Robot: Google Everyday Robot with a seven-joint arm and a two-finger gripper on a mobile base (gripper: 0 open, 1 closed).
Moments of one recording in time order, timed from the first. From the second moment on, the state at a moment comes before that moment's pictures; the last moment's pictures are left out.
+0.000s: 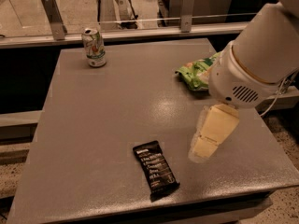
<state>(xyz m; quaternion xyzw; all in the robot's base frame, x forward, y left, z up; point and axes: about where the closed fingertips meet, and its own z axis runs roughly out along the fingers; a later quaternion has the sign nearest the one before) 0.394 -0.107 0.931 -0.59 0.79 0.07 0.18</state>
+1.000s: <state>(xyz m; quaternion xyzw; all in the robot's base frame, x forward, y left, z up) 0.353 -0.031 0.910 -0.54 0.82 0.12 0.17</state>
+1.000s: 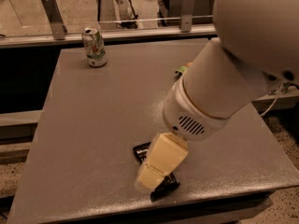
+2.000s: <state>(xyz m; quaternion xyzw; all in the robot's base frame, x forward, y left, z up) 0.343 -0.015 0.841 -0.50 0.85 0.09 0.14</state>
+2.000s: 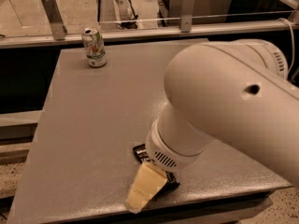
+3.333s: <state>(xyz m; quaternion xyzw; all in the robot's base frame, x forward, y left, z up) 0.360 -0.030 0.821 -0.49 0.86 0.06 0.16</state>
